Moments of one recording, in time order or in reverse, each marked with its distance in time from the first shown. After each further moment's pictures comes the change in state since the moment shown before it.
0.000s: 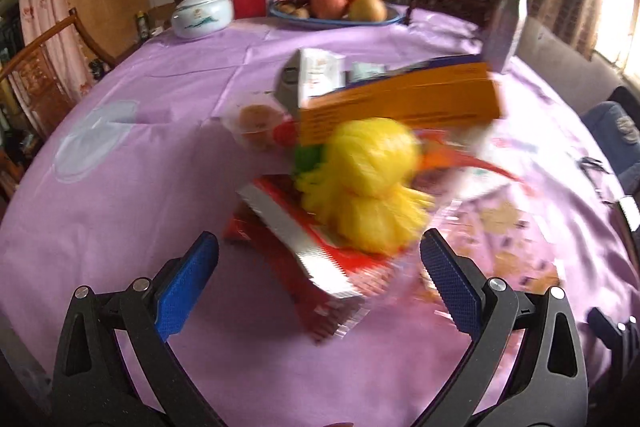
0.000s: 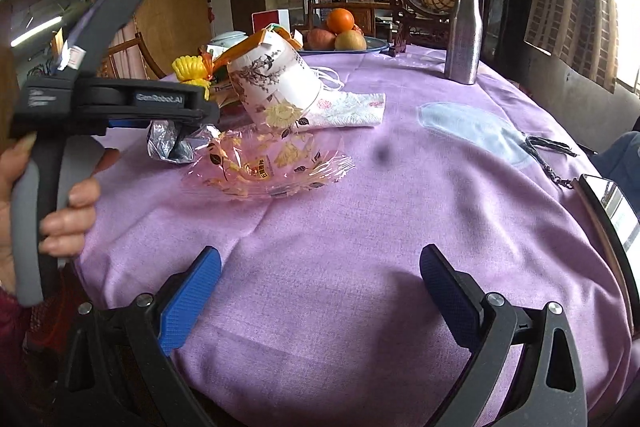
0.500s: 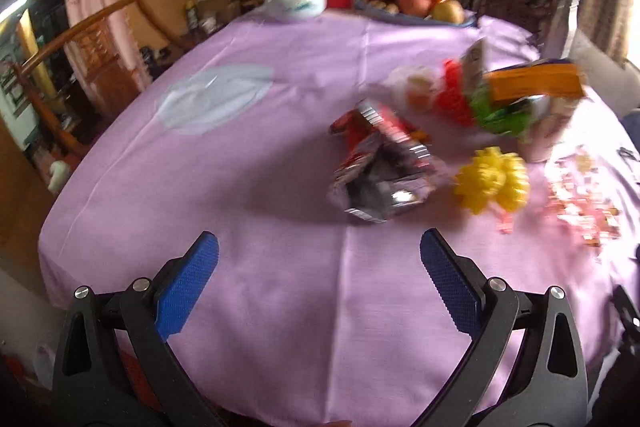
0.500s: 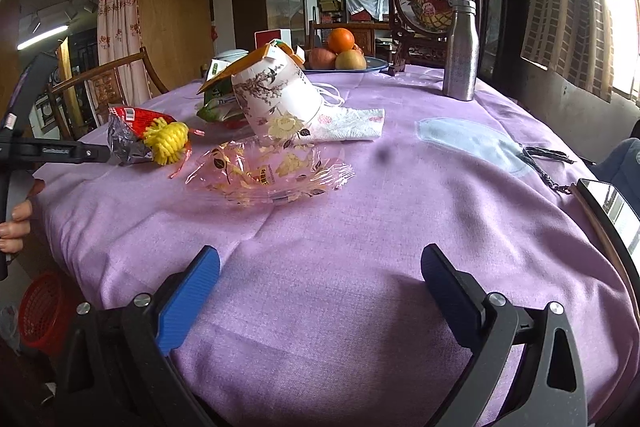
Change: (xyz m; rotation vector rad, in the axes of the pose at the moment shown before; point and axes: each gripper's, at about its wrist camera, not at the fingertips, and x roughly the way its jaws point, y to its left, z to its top) left arm -0.051 0.112 -0.050 -0.037 -0.041 0.080; right arm -0.003 -0.001 -0.009 -0.011 -0.087 -0.004
